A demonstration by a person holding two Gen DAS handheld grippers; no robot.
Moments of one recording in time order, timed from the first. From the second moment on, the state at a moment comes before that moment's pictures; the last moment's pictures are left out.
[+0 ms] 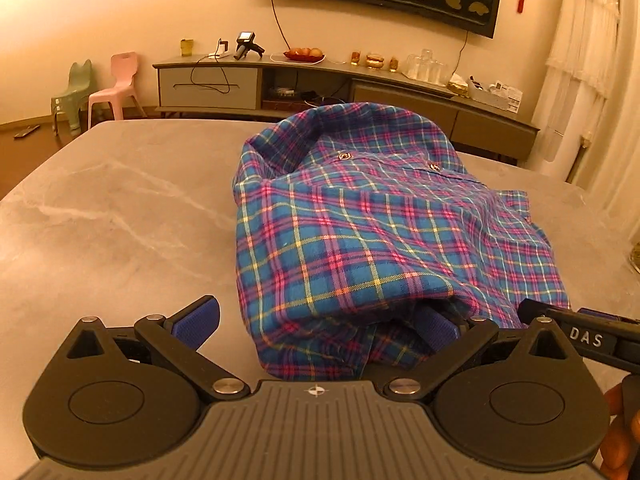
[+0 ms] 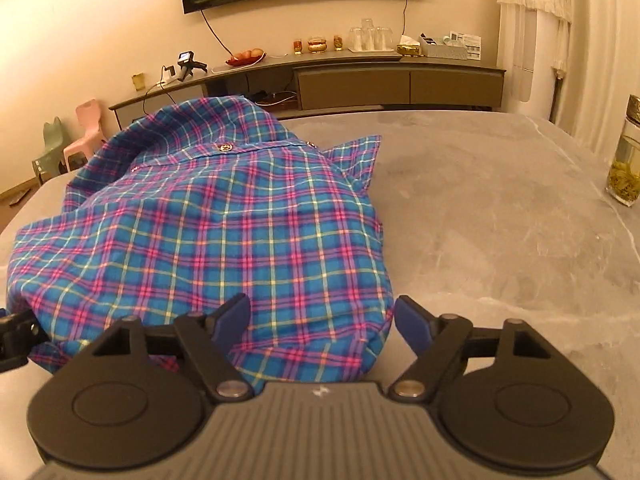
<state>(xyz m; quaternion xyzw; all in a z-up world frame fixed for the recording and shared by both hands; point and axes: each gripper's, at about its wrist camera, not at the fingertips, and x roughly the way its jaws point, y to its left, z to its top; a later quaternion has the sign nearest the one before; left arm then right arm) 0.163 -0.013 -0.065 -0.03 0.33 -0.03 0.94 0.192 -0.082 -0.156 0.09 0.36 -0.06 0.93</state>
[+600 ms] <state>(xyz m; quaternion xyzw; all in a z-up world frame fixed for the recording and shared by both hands) 0.179 -0.041 -0.055 0.03 0.33 -0.02 0.94 0.200 -0.084 -0.170 0.12 0.41 0.01 0.91</state>
